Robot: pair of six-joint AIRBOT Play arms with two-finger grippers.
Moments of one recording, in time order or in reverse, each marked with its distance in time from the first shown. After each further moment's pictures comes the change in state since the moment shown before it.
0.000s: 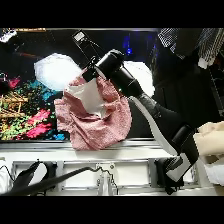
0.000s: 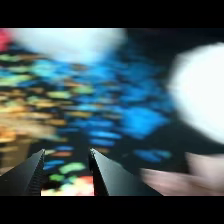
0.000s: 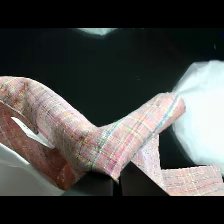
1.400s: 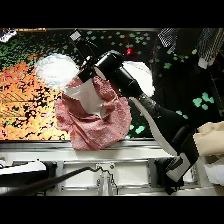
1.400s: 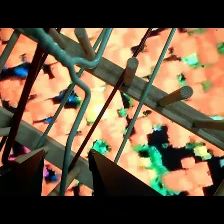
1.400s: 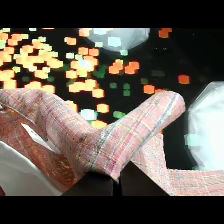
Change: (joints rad) left arm 0.232 -0.578 0.246 0.338 0.113 -0.008; right arm 0.005 -0.001 0.000 0.076 -0.059 -0.035
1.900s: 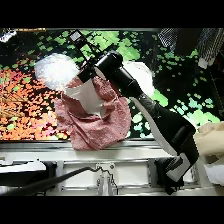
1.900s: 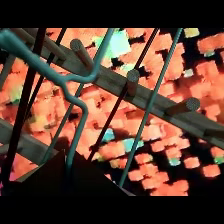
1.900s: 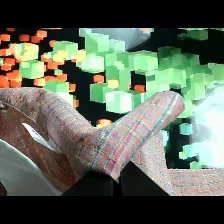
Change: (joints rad) left arm -0.008 -0.035 0.002 0.046 0.057 0.023; right arm 0.000 0.000 0.000 0.006 0.006 0.000
